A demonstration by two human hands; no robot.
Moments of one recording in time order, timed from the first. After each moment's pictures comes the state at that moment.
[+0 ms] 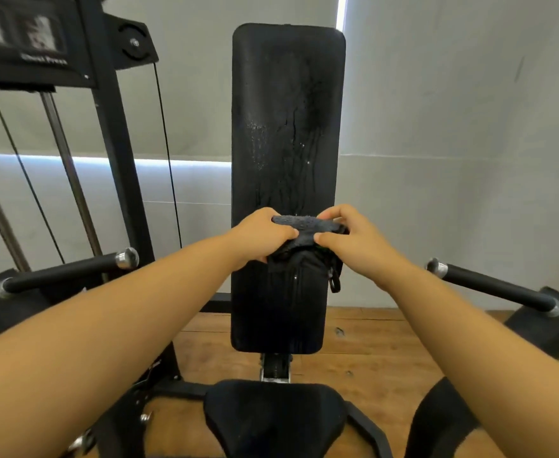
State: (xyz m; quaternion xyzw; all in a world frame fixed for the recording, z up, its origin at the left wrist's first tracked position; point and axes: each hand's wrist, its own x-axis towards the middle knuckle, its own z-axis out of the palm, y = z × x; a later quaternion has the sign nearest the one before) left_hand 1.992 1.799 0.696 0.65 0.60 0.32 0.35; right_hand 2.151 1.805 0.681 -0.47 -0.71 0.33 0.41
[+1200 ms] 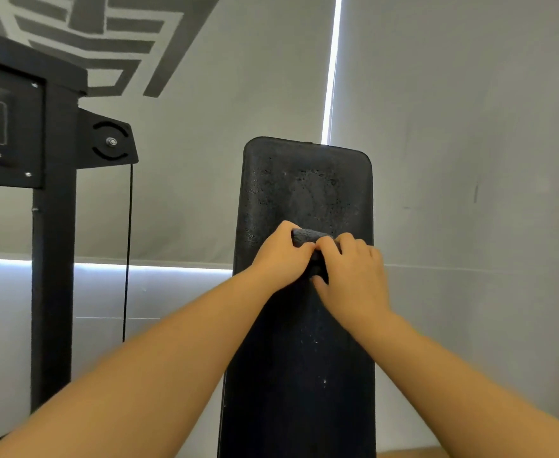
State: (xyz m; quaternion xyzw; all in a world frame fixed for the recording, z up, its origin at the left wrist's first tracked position) left_hand 1.922 2.067 0.784 0.72 0.45 0.50 0.19; right_hand 2.047 2.046 0.755 -0.52 -0.69 -0.37 0.34
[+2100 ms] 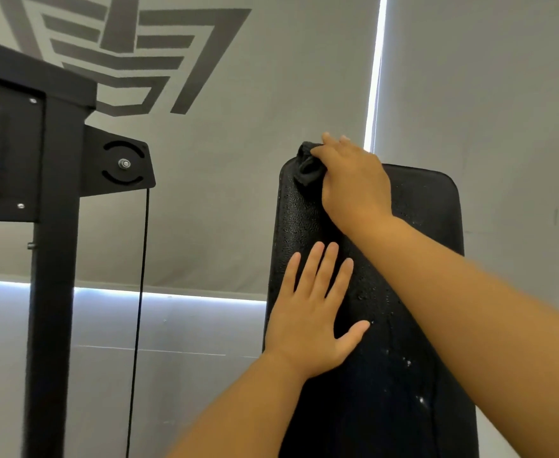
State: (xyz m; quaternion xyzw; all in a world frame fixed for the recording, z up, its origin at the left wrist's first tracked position) left_hand 1.895 2.195 0.748 0.72 0.44 0.36 -0.39; right_hand 1.975 2.203 0.911 -0.36 -0.71 -0.38 0.47
